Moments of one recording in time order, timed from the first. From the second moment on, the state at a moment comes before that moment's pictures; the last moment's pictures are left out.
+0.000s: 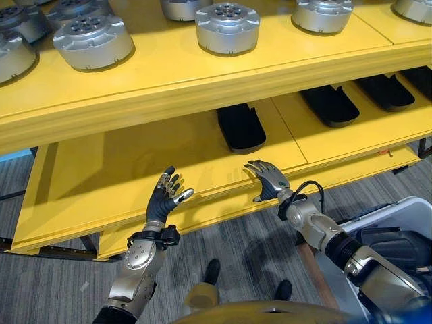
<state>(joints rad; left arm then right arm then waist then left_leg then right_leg) 0.19 0.41 -0.20 0.01 -0.54 -0.21 0.15 -0.46 -0.35 0.72 0.57 -0.72 0.00 -0.28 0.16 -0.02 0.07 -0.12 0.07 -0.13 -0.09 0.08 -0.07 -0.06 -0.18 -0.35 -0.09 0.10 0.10</state>
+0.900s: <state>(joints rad) 0.18 0.41 -0.21 0.02 -0.57 -0.21 0.15 -0.61 -0.24 0.72 0.82 -0.64 0.04 -0.33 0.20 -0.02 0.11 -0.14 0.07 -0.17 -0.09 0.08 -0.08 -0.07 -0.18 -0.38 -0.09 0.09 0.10</state>
